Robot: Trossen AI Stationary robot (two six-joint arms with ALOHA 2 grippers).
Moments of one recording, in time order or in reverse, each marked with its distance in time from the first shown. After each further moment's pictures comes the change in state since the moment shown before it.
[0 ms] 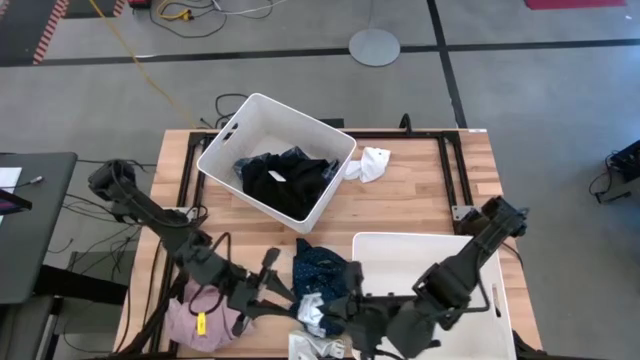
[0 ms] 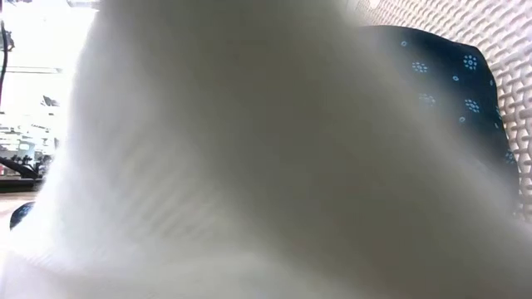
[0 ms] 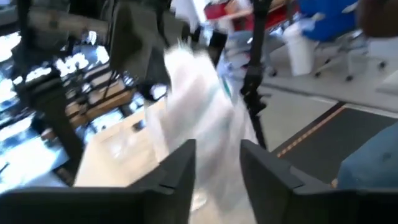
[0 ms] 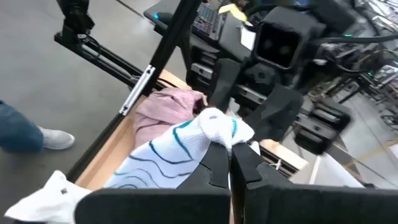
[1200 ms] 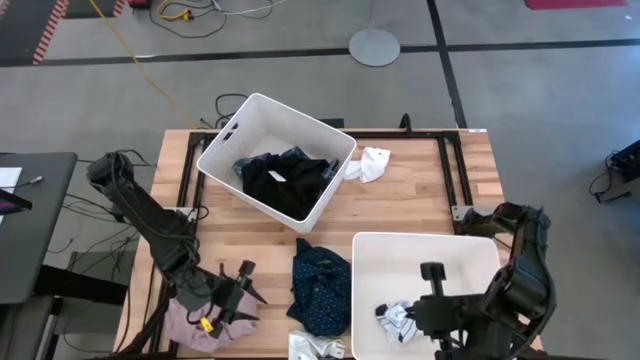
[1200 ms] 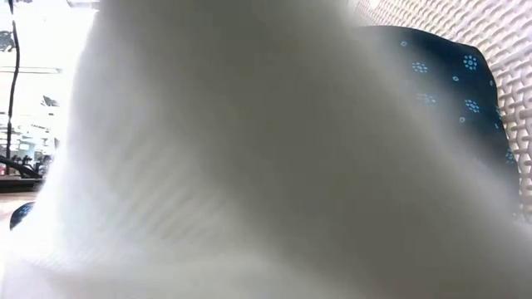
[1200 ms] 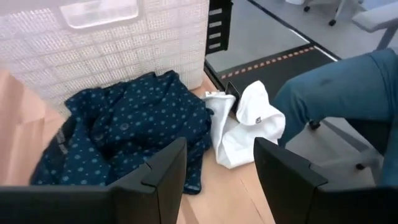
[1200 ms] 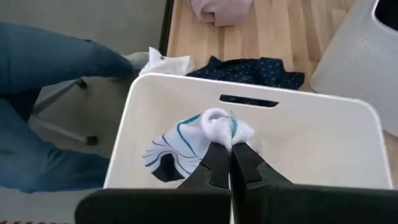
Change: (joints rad) left arm -0.193 -0.107 -0.292 -0.249 -0.130 -0.548; right arm 0.226 -0.017 0.291 -1.007 -0.147 1.042
